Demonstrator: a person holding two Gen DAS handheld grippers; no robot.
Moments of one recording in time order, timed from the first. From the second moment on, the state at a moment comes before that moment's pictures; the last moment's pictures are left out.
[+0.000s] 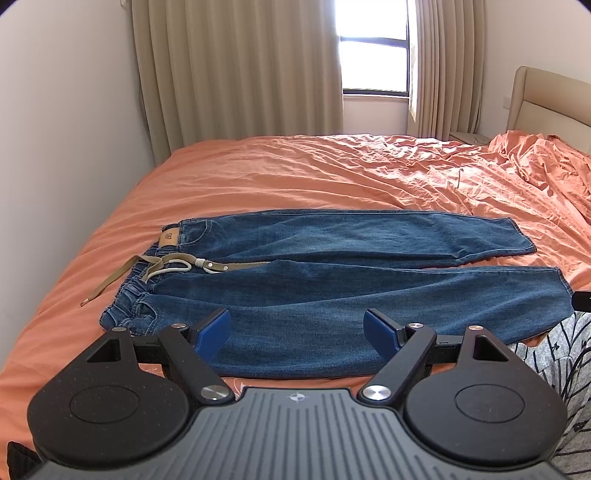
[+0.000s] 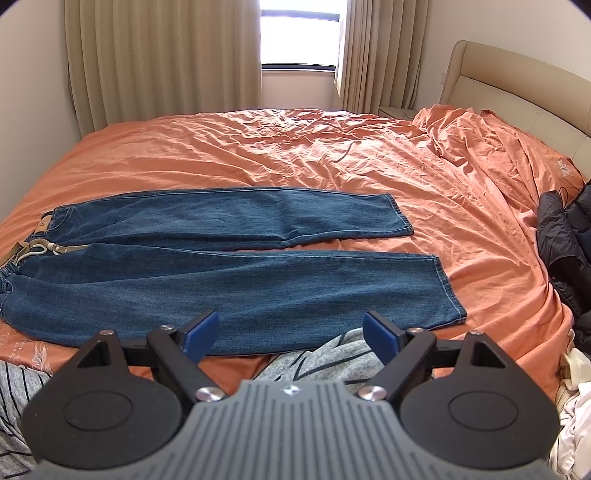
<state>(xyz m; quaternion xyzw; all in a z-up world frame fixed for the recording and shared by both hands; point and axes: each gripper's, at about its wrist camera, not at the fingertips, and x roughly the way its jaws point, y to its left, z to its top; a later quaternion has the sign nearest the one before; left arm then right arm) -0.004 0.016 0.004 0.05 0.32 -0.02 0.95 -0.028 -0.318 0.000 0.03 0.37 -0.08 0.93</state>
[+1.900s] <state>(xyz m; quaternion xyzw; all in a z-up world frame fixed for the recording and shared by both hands) 0.247 0.296 -0.108 -0.05 0.41 -0.04 0.91 0.142 -0.394 -0.097 0.15 0.35 -0.02 0.93</state>
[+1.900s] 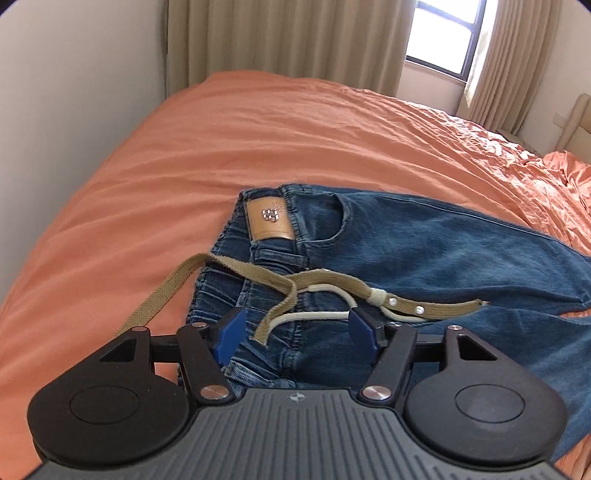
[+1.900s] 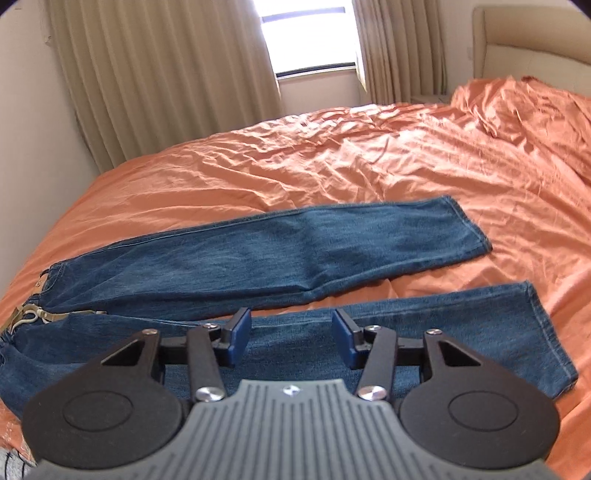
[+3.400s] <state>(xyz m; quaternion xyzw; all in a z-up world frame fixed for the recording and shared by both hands) 0.268 0.305 -0.132 0.01 0.45 0.09 0.89 0.140 -0.388 -0.096 0.16 0.34 -0.05 0.92</state>
